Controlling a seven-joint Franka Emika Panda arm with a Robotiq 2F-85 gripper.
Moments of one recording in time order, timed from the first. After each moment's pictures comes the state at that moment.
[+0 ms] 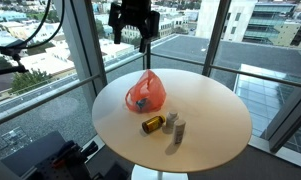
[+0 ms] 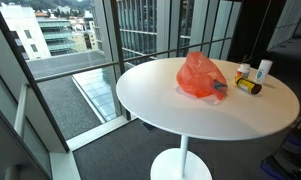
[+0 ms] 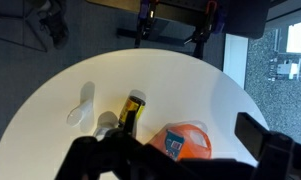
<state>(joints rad) -0.01 -0.21 -0.18 -1.91 -0.02 1.45 -0.33</state>
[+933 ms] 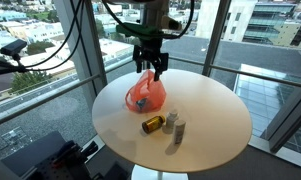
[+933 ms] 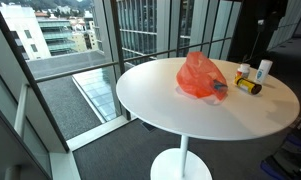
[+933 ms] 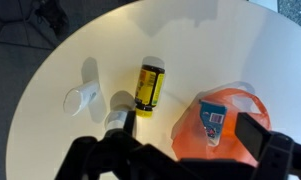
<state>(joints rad) -0.03 -0.03 -0.14 -2.04 -0.02 1.85 -0.09</state>
